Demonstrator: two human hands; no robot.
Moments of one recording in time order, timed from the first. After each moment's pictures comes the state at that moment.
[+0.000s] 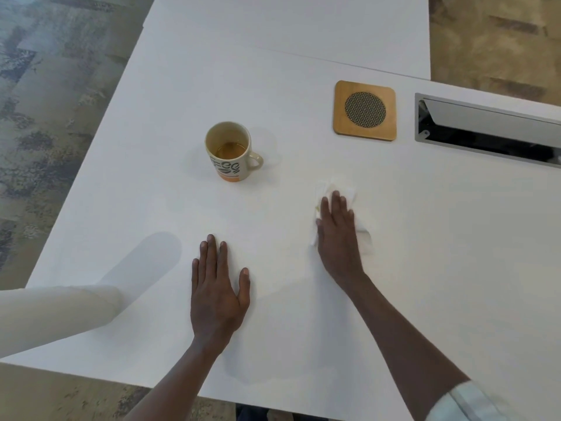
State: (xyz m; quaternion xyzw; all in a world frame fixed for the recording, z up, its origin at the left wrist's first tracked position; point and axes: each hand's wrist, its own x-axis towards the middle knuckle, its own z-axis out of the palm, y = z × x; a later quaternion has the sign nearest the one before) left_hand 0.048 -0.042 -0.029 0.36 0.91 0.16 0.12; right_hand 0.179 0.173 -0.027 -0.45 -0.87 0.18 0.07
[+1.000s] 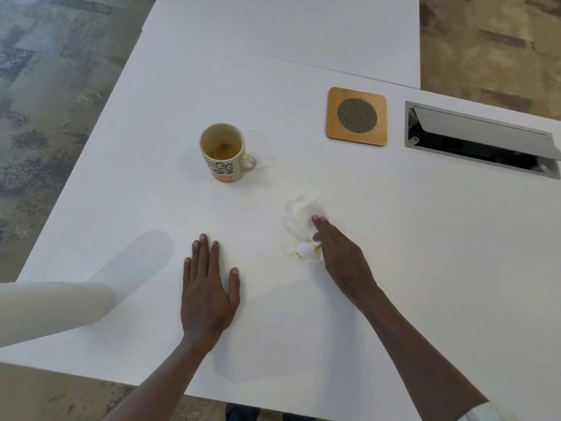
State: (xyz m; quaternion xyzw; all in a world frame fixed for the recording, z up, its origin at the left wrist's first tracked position) left_hand 0.048 -0.043 -0.030 0.37 0.91 0.17 0.12; right_hand 0.225 0.171 -0.005 -0.31 -0.92 0.20 0.13
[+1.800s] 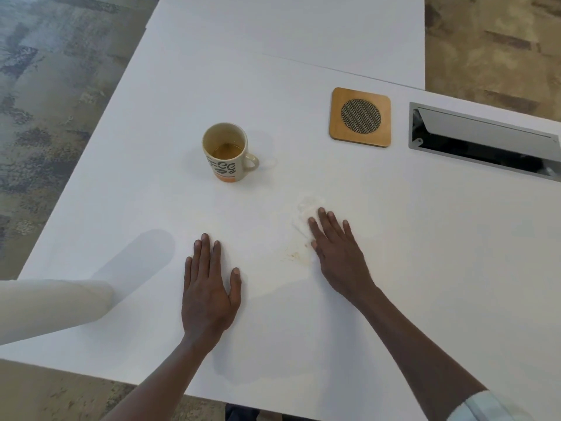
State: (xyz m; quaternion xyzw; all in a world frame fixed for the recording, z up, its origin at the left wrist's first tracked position) left_hand 0.048 -0.043 -0.030 0.37 0.91 0.17 0.12; right_hand 0.219 0.172 -0.018 -0.33 -0.93 0.13 -0.02
